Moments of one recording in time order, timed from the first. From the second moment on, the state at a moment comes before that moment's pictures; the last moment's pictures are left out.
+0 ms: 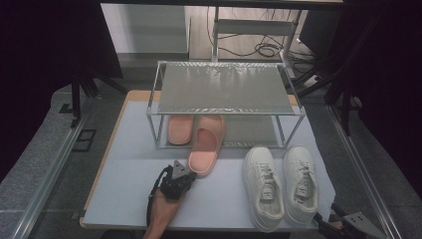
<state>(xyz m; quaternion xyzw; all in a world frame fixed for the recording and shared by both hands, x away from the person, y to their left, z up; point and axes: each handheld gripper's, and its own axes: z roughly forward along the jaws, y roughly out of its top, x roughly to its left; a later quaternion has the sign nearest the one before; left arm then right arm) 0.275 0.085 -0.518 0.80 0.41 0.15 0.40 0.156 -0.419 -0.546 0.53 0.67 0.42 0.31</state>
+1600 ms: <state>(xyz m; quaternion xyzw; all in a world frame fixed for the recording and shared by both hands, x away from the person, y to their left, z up) 0.352 0.055 -0.516 0.78 0.44 0.19 0.41 0.155 -0.420 -0.546 0.52 0.67 0.42 0.31</state>
